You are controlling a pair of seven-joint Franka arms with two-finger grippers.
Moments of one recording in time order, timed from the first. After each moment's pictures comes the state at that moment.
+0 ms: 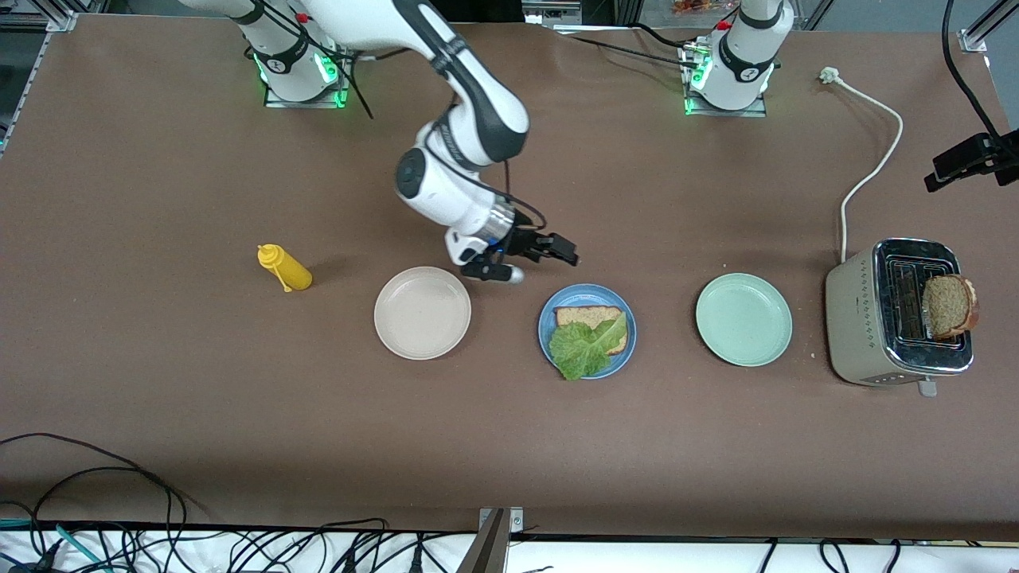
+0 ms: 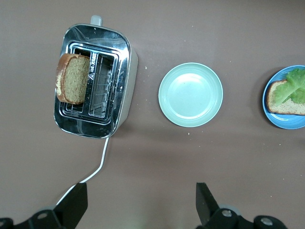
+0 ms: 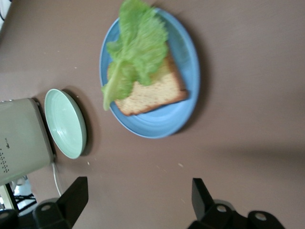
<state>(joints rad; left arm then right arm) 0.06 -0.01 0.07 -1.57 0.01 1.49 0.01 0.86 0.63 -0.09 -1.62 0.99 2.59 0.33</state>
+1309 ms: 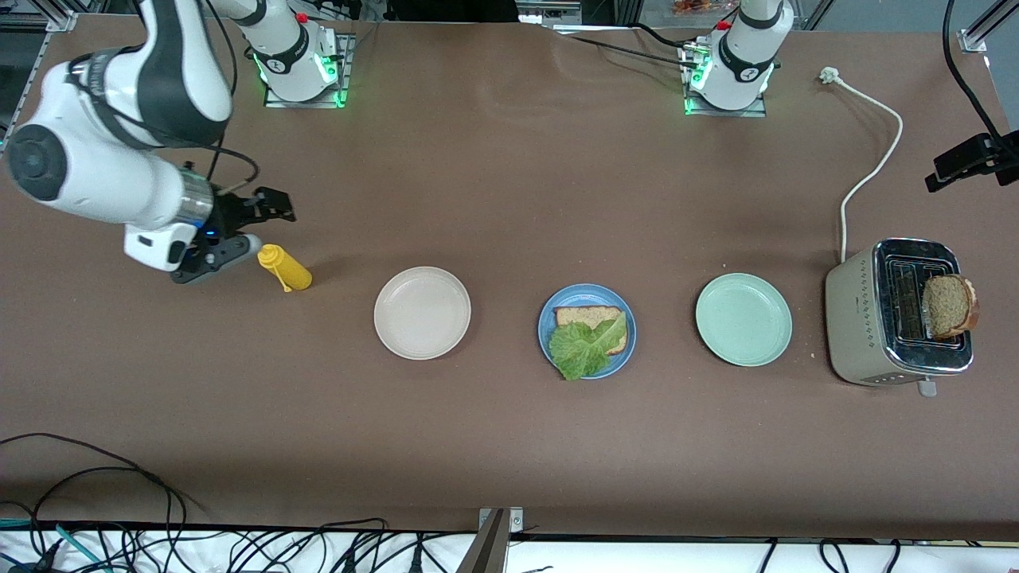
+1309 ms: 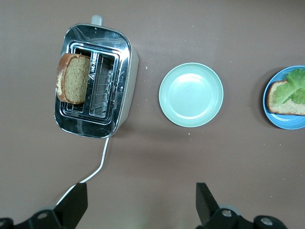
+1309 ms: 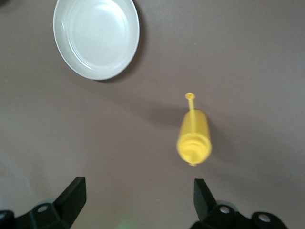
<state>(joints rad) 0.06 -0.01 0.07 -1.57 0.01 1.49 0.01 0.84 0.19 -0.76 -1.83 0.30 1.74 -0.45</state>
